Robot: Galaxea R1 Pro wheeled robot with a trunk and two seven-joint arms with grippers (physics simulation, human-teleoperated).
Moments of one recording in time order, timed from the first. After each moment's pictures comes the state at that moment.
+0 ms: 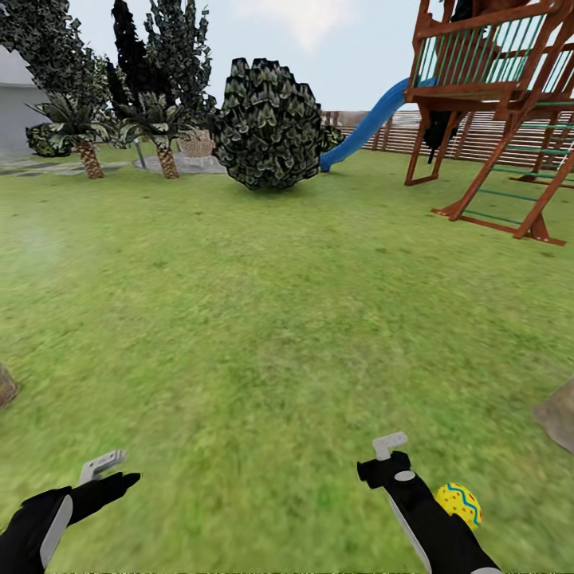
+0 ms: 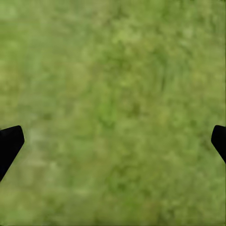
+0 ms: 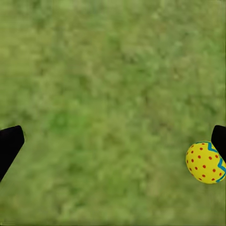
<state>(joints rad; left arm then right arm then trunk) -0.42 0.24 0.40 -0.74 0.09 0.53 -0.28 -0.42 -0.05 0.21 -0.83 0.06 0.38 -0.07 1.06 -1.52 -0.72</state>
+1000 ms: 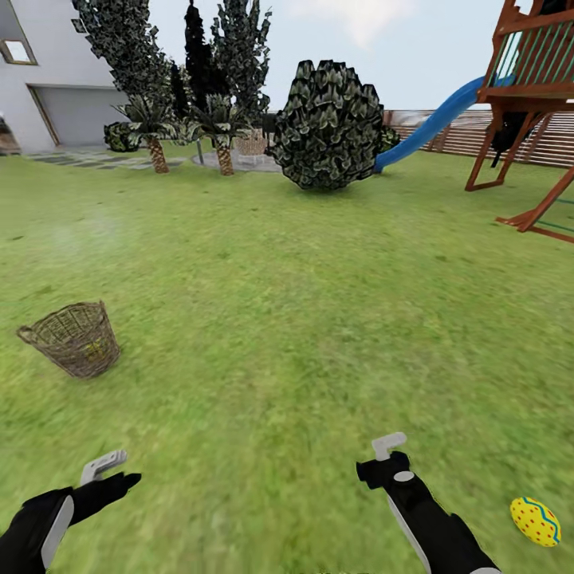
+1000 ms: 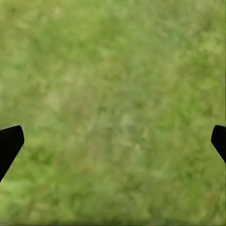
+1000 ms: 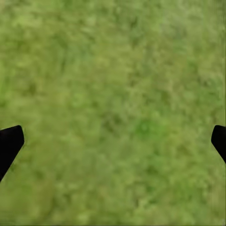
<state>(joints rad) -0.42 0.24 0.40 -0.74 0.09 0.53 -0.28 -0.42 -0.05 0.21 -0.83 0.06 0.38 -0.07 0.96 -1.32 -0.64</state>
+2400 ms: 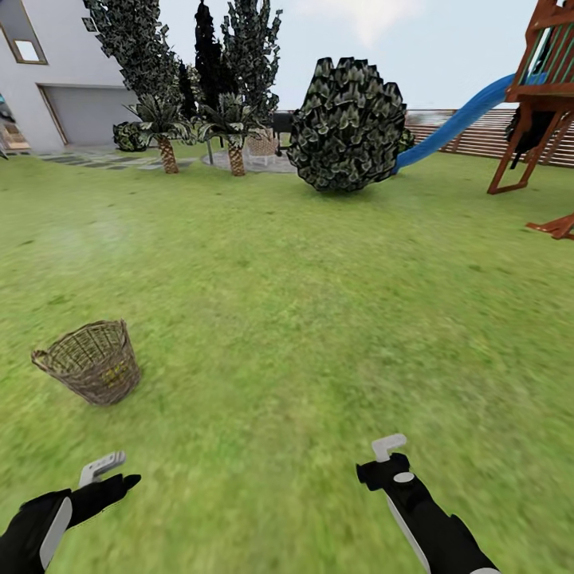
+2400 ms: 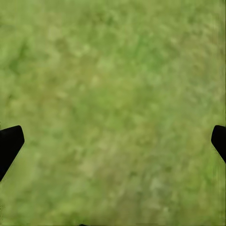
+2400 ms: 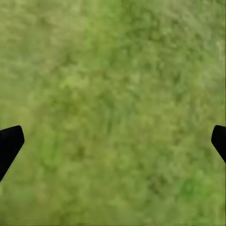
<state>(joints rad) -0.42 0.24 0.41 -0.72 0.09 0.53 -0.29 -0.42 -0.05 0.21 -0.82 0.06 0.38 -0.07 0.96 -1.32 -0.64</state>
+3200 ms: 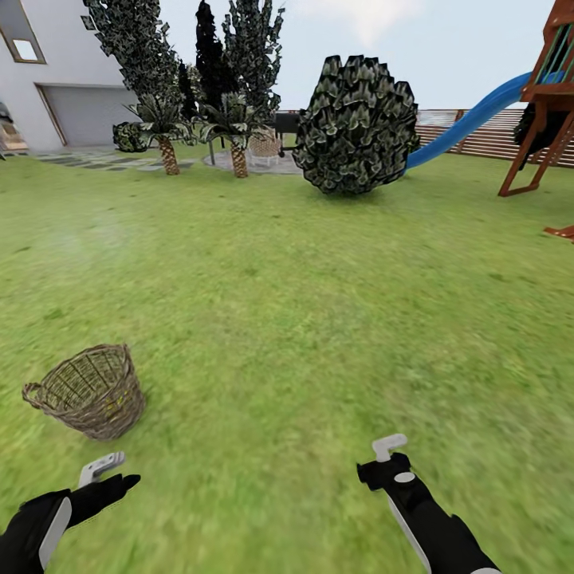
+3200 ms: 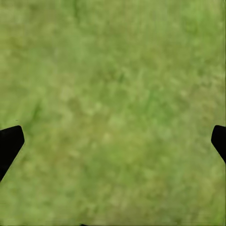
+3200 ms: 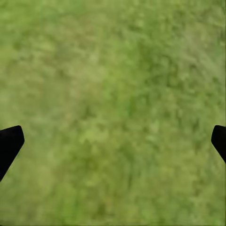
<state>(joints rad) -0.42 0.24 0.41 -0.73 0.09 0.53 -0.29 -0.42 -0.05 0.21 -0.82 0.06 0.38 -0.07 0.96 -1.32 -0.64</state>
